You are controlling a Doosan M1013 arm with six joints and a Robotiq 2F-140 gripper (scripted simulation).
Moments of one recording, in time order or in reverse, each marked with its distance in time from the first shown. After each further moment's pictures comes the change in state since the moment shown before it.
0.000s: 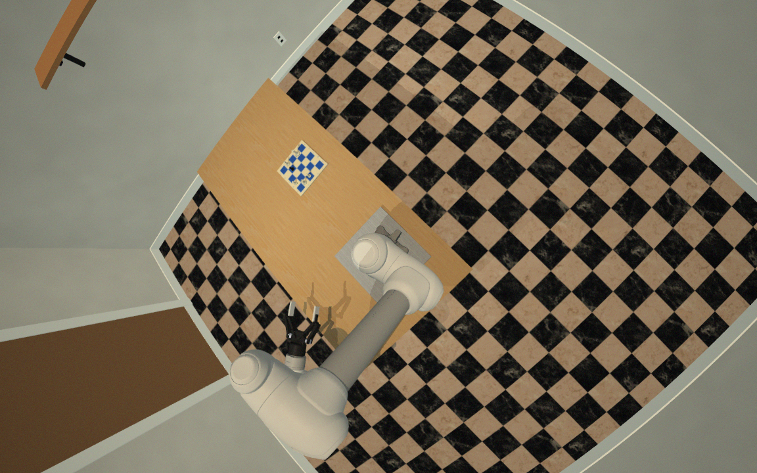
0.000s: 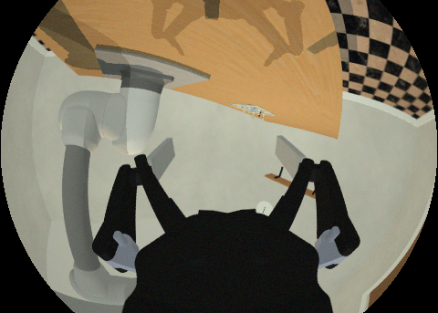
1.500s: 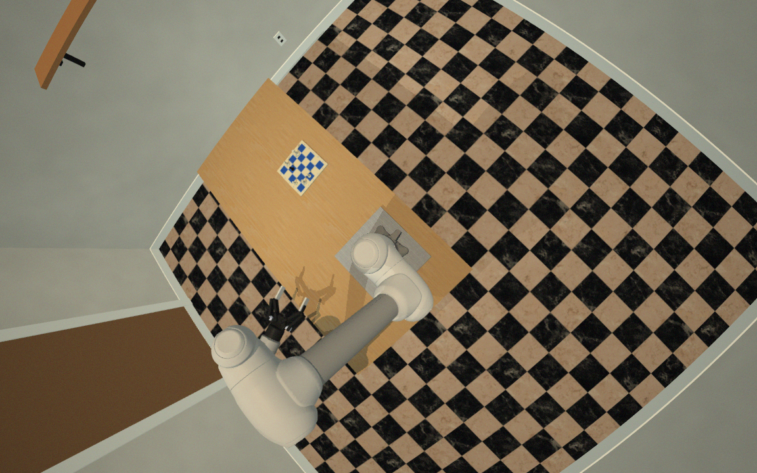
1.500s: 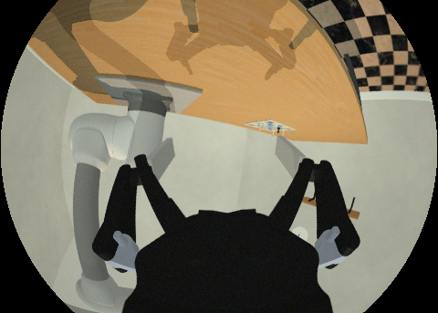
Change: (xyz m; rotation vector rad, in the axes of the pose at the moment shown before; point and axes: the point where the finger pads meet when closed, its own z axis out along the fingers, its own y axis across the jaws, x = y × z) arm -0.021 0.054 0.045 0.208 0.218 0.164
